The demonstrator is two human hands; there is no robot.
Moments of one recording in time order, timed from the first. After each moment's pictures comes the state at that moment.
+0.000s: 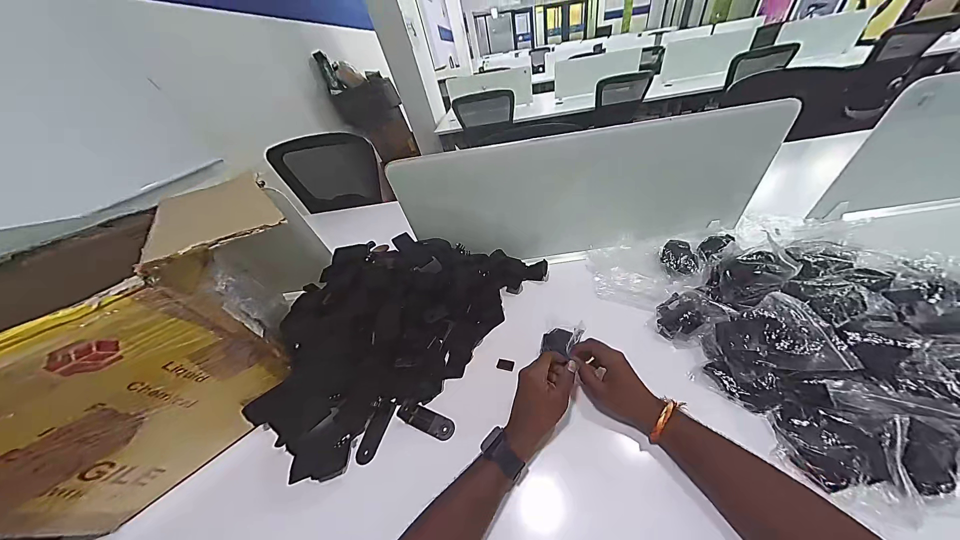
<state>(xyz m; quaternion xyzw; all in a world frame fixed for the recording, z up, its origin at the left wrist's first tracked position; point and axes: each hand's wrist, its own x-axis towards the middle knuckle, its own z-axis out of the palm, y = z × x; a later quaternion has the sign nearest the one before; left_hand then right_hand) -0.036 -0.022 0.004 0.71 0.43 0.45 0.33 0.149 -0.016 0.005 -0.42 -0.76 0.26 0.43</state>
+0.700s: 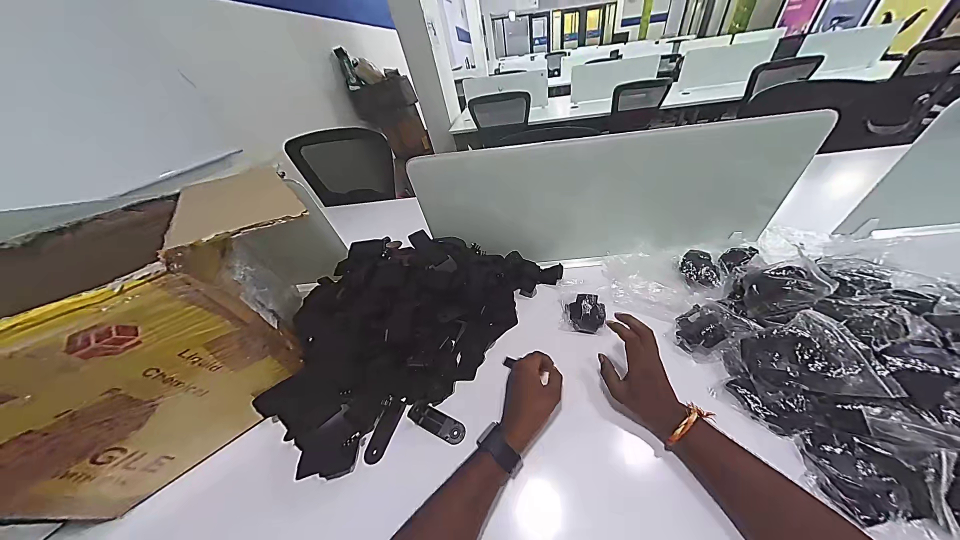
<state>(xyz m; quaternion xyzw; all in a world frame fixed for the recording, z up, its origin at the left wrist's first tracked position) -0.070 0.002 0.005 0.71 0.56 0.34 0.26 0.157 0.001 0.006 -0.49 -0.75 -0.04 0.45</state>
